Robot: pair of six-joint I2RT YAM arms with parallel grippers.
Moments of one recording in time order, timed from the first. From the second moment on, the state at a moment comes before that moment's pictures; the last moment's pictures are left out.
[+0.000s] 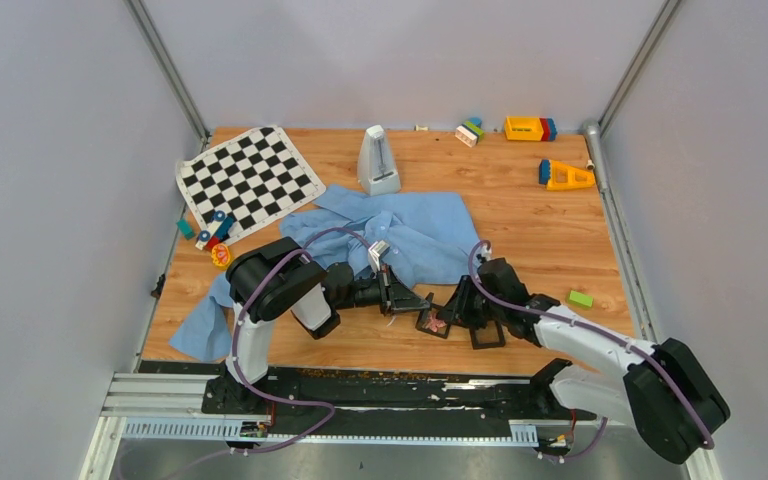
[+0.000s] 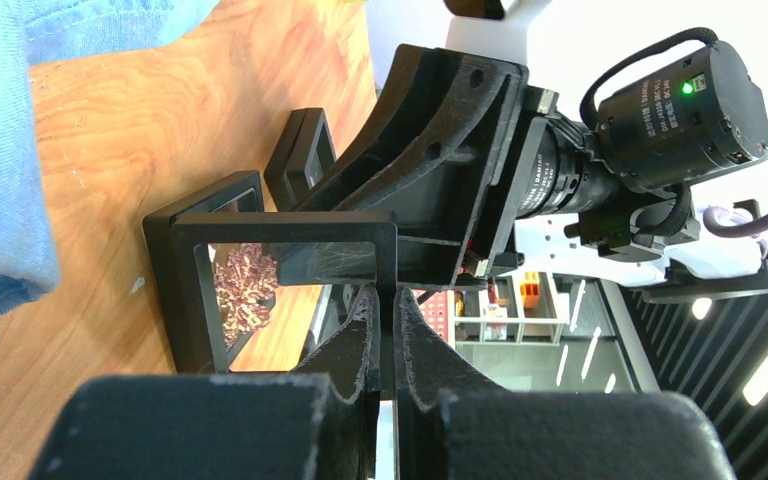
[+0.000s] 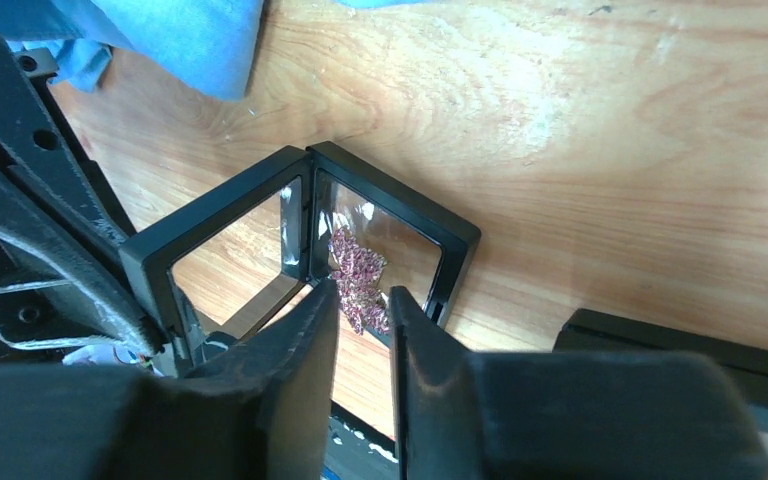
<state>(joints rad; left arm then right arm) -0.79 2.02 0.45 1.51 0.62 -1.40 0.61 1.11 0.37 -0.09 -0.24 0.91</state>
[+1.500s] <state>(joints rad) -0.95 1.29 0.83 -0.18 0.00 -0.62 0.59 0.85 0.40 -0.40 -0.17 0.86</state>
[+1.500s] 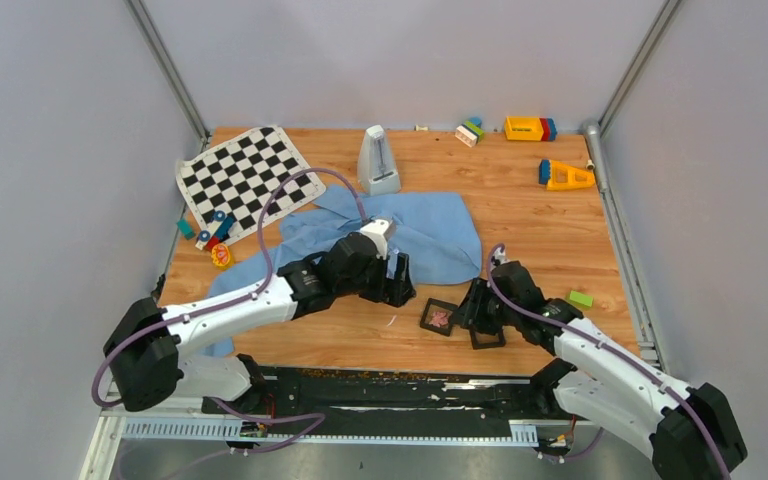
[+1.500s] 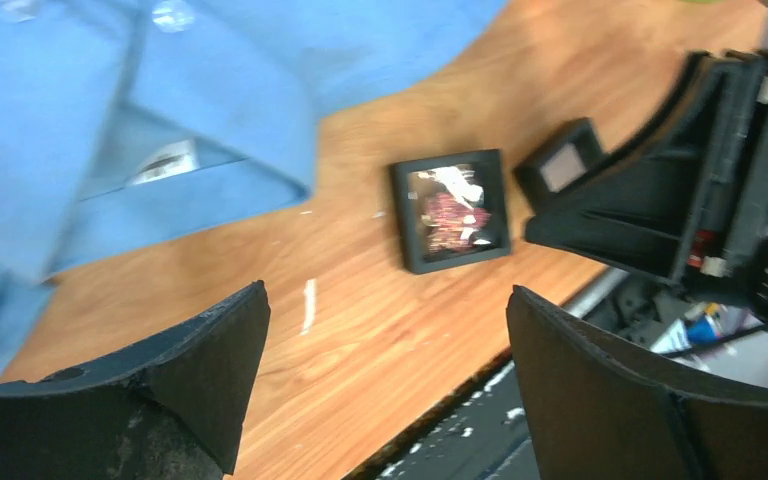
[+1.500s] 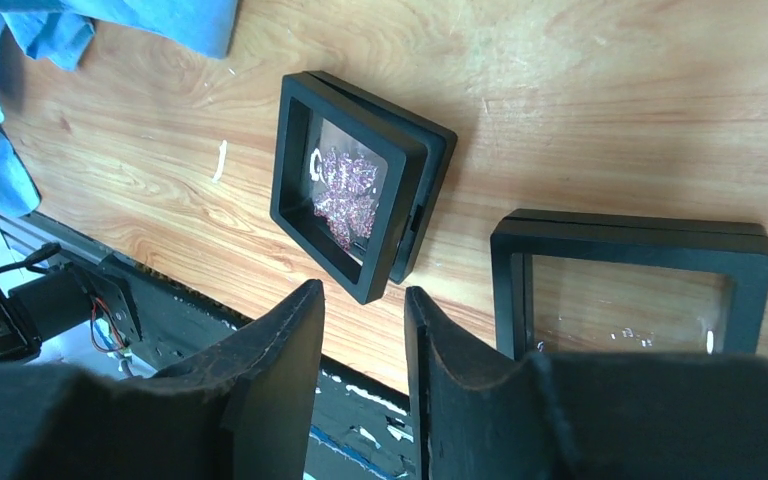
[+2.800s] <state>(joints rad) -0.60 1.27 0.68 -0.09 0.02 -0.51 0.56 1.32 0.67 -0.44 0.06 0.76</state>
